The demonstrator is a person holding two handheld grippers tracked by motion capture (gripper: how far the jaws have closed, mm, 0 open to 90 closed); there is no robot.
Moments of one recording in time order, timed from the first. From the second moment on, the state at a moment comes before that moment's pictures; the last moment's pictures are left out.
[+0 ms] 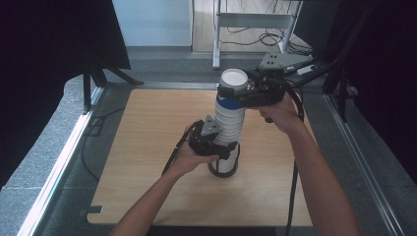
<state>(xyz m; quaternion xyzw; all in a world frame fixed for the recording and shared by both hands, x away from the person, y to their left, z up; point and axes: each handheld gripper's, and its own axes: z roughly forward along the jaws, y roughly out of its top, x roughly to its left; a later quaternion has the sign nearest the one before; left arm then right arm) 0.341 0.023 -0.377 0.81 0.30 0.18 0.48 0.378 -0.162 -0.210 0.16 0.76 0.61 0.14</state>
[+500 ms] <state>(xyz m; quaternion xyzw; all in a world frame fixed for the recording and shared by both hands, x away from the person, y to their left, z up) 0.341 0.023 -0.377 0.81 0.29 0.18 0.47 0.361 -0.176 -0.176 0.15 0.73 0.64 0.18</state>
